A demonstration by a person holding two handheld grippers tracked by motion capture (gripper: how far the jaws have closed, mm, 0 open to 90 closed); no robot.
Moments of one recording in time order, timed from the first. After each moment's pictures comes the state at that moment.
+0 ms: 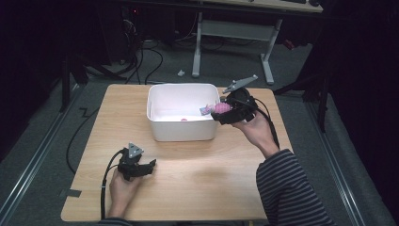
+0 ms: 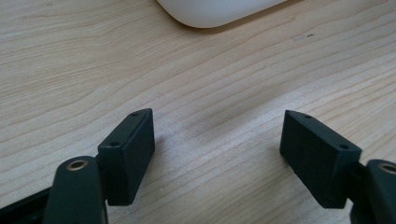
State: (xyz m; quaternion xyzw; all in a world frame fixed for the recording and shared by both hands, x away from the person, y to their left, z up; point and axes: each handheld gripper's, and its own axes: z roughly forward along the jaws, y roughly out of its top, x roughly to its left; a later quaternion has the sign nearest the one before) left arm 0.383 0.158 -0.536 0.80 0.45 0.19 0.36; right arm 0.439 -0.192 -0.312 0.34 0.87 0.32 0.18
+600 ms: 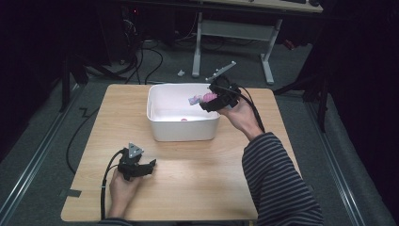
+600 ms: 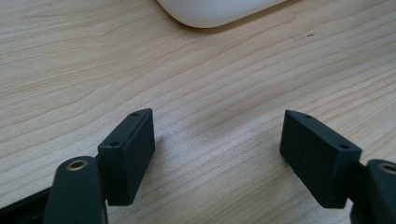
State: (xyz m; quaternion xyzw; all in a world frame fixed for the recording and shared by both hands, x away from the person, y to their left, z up) left arm 0.383 0.158 -0.536 0.80 0.45 0.19 0.36; right arm 0.484 -0.156 -0.310 0.34 0.88 0.28 0.18
